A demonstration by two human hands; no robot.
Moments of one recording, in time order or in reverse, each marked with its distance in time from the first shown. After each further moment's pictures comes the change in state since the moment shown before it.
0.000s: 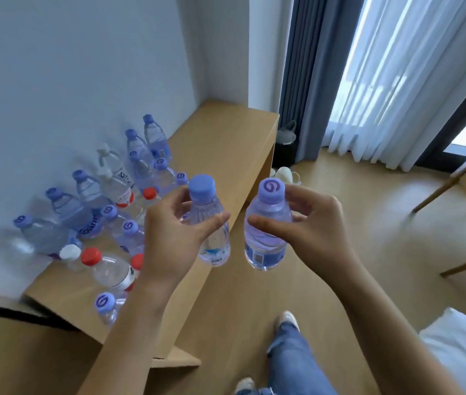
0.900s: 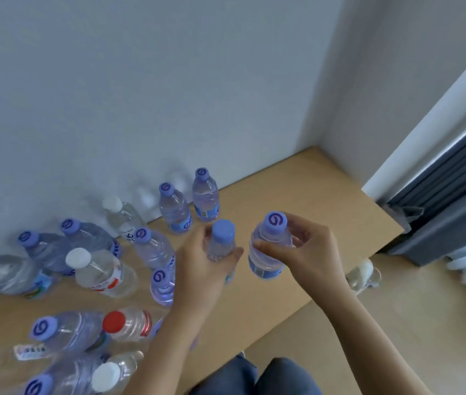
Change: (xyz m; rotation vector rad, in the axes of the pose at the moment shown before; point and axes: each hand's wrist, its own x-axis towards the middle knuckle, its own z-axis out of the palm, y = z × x) left_hand 0.325 -0.147 0.062 0.147 0.638 -0.384; right_hand 0.441 0.130 0.108 0.060 -0.594 0.061
